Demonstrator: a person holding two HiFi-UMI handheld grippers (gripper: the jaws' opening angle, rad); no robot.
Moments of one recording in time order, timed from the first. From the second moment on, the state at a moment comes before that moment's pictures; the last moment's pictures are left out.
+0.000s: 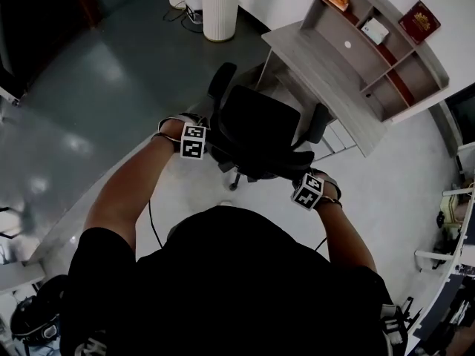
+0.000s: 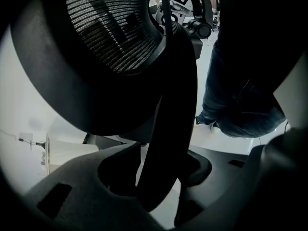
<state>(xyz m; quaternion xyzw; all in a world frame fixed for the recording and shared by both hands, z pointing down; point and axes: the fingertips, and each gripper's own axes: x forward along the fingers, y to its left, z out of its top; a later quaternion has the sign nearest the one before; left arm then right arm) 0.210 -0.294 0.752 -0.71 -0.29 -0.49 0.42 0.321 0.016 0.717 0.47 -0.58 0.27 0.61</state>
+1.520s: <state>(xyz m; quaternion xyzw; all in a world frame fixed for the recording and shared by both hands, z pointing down) 0.373 -0.447 0.756 -0.64 -0.42 -0.38 0.52 0.343 -0.114 0.723 0.61 -0.42 0.38 0.56</state>
